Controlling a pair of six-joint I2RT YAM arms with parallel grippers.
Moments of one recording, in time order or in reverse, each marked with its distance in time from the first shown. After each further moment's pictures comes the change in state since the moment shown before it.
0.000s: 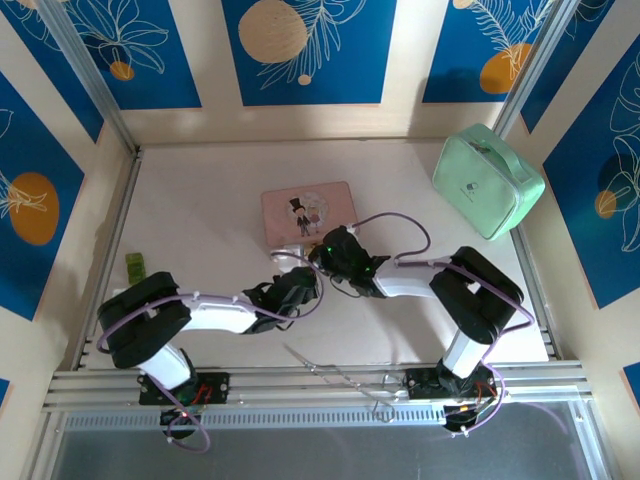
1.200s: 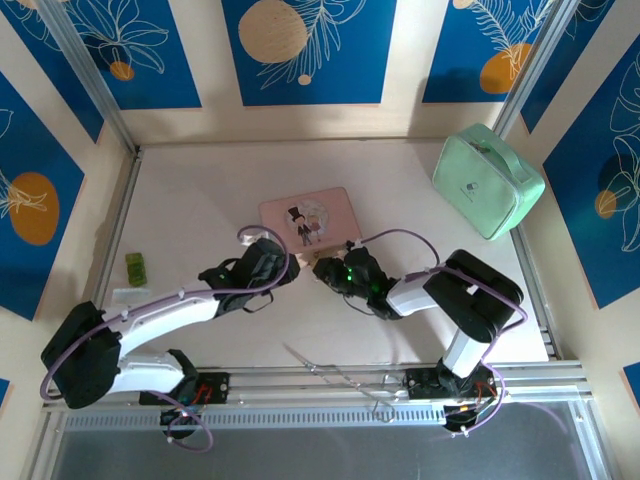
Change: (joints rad) left arm 0.226 -0.324 0.090 -0.539 0.368 -0.160; right arm -0.033 0.006 -0.286 0.408 -0.133 -0.083
